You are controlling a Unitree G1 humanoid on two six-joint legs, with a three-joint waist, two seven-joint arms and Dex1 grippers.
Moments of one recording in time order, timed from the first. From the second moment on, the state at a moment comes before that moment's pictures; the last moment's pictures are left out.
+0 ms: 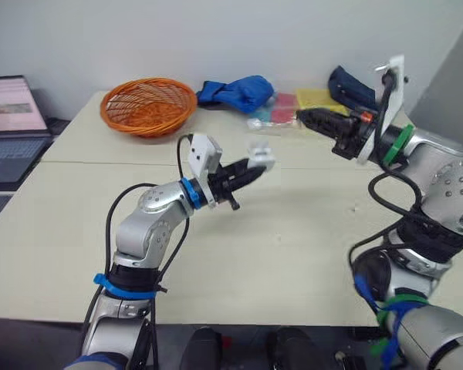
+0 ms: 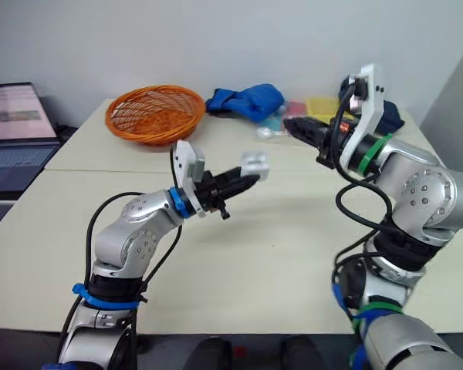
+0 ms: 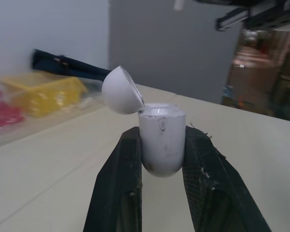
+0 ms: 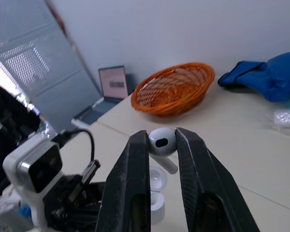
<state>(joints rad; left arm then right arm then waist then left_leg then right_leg) -0.57 0.31 0.00 -0.08 -0.45 0.43 -0.74 -1.01 -0.06 -0.61 -0.47 0.29 1.61 0.57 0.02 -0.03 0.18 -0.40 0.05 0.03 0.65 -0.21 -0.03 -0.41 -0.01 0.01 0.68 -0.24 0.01</state>
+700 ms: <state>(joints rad) -0.70 0.14 -0.04 0.10 -0.32 0.11 -0.67 -1.05 0.15 -0.71 -0.61 0.50 1.60 0.20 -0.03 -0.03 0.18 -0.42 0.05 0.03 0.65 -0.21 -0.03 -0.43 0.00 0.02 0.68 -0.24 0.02</state>
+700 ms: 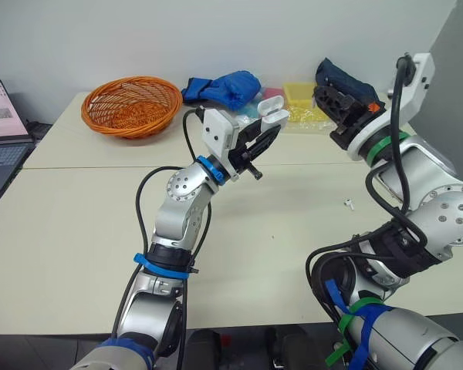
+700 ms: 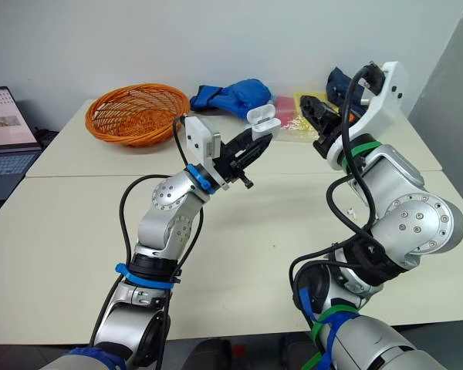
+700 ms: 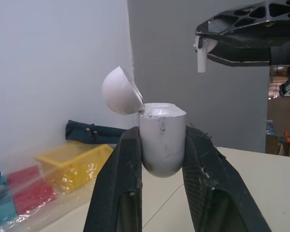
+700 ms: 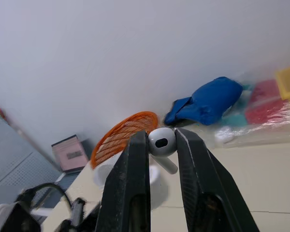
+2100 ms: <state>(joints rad) -0.69 0.19 -0.04 0.04 -0.37 0.19 -0.75 -0.96 -0.23 -0.40 -0.25 0.89 1.33 0.33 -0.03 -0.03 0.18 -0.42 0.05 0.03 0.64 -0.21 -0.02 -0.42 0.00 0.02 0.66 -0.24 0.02</state>
